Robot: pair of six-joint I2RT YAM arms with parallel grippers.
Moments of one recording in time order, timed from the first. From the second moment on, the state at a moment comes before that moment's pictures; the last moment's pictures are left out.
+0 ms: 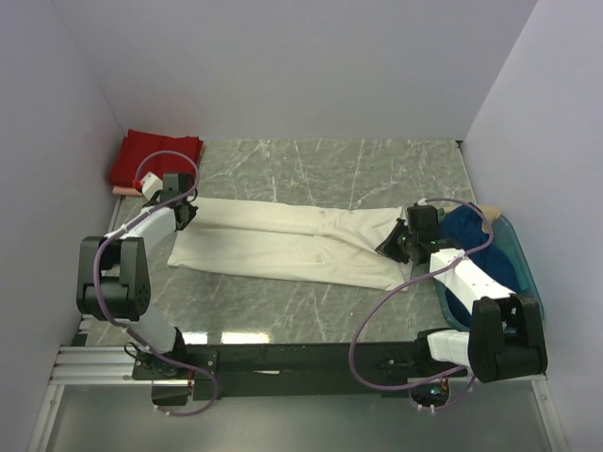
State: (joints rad) left arm -0.03 1.63 0.99 -0.25 -0.40 -0.88; right arm 0.12 1.24 0.61 -0.25 -0.16 0.69
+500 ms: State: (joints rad) left arm -0.06 1.42 0.87 -0.19 -0.42 -0.92; right arm 0.13 1.16 0.63 -0.28 -0.17 0.65
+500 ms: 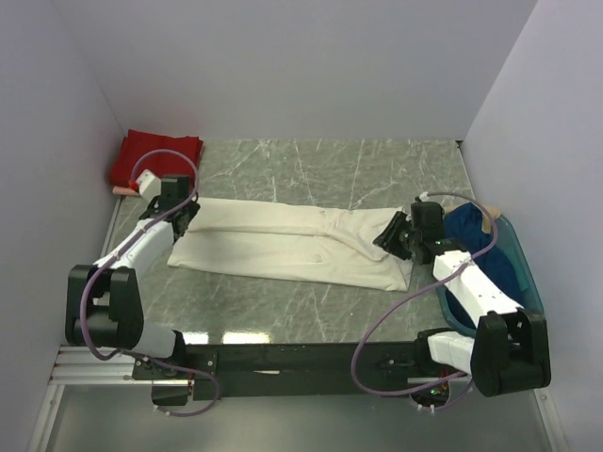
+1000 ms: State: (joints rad) left arm -0.38 1.77 1.14 -0.13 -0.15 -0.79; right arm 0.22 1.63 1.11 -0.31 -0.10 0.59
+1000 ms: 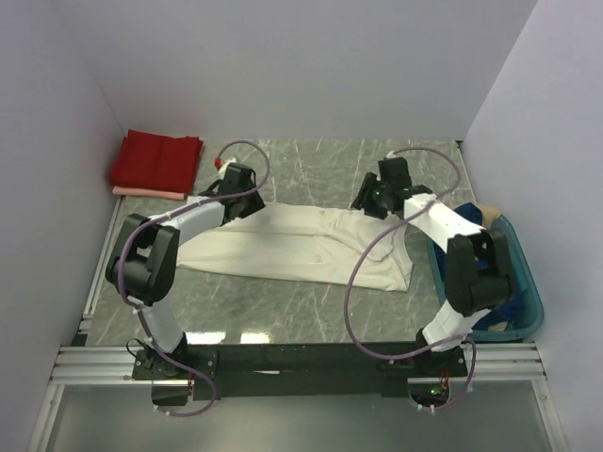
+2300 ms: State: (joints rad) left arm -0.57 1.95 1.29 -0.14 0.01 -0.69; right arm 0.42 1.93 1.32 -0.38 0.21 0.59
